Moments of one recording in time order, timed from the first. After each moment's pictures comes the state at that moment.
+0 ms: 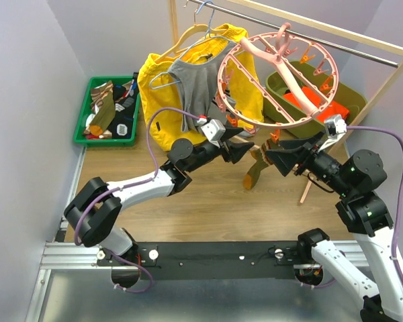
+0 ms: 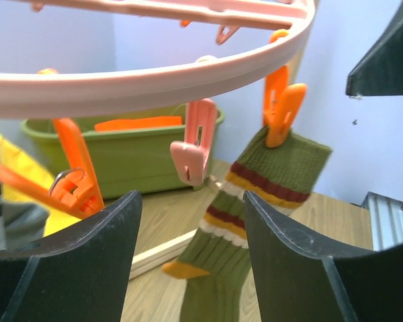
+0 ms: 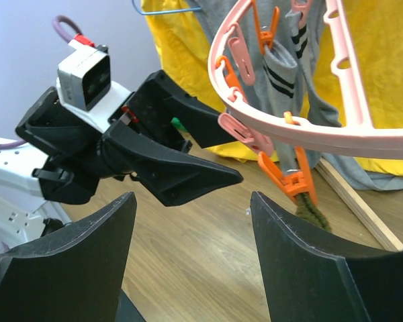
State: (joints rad) left arm -0.84 1.48 0.86 0.93 0.24 -0.19; right arm 0.34 0.62 0.98 -0.33 -0.41 0.35
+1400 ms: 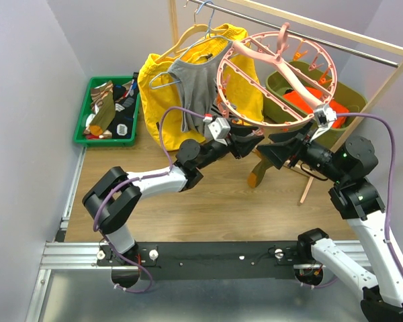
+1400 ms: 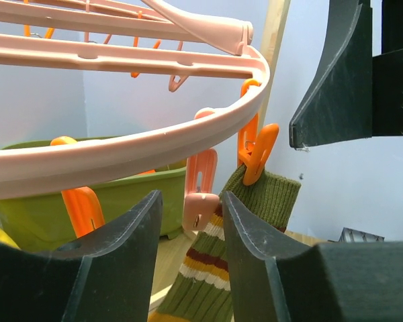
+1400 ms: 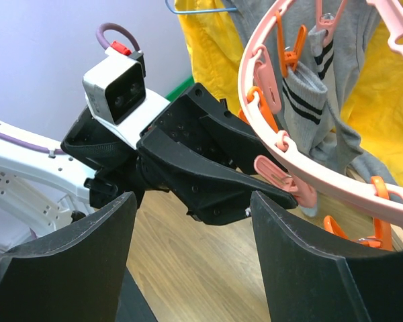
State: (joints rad) left arm -0.86 1.66 0.96 1.18 0.29 -0.26; right arm 0.34 0.73 1.01 -0.23 -0.54 0.38
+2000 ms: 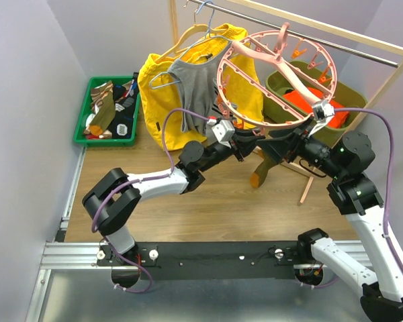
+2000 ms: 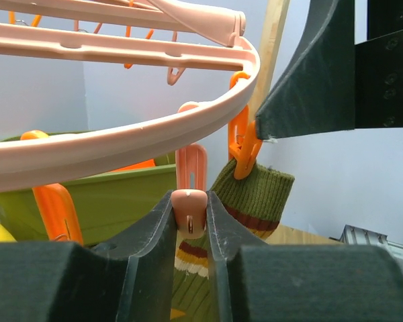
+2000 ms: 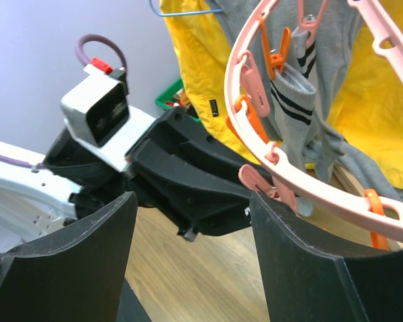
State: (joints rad) left arm -0.90 1.67 0.97 1.15 0.25 -0.24; right arm 0.34 0.76 1.03 -0.23 -0.51 0.38
